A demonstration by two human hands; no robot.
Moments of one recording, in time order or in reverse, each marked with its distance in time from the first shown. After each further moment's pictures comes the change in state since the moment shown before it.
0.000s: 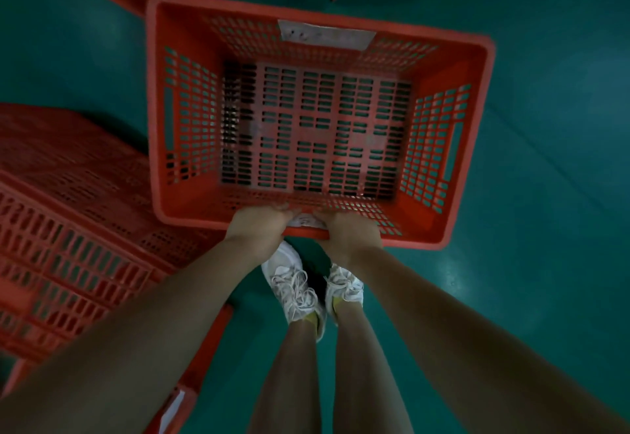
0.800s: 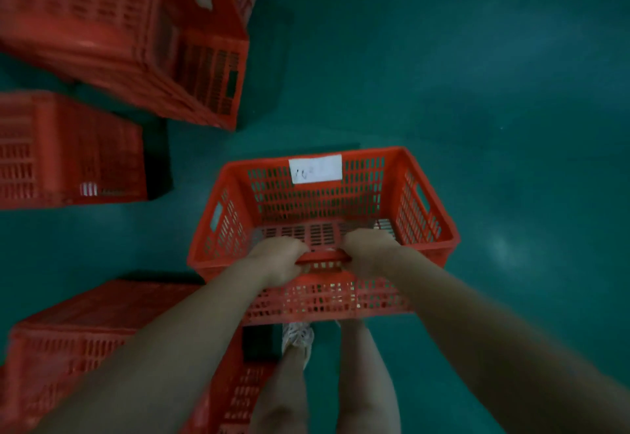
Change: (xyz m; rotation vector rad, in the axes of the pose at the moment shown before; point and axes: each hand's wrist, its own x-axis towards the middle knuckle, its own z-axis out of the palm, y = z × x) left_hand -0.084 0.161 -0.176 0.224 -0.263 0.314; right_hand -0.198 0.057 -0.123 0.110 -0.032 0.089
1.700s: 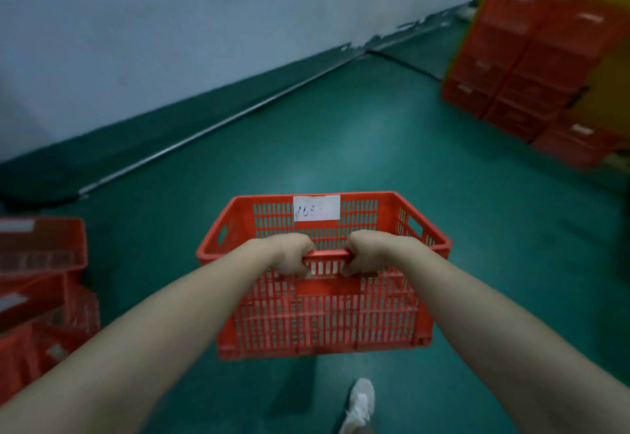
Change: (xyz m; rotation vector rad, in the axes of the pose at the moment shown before) left_hand -0.278 0.481 -0.145 0.906 0.071 0.648; right_hand -0.566 0.034 -0.004 0.579 0.630 0.618
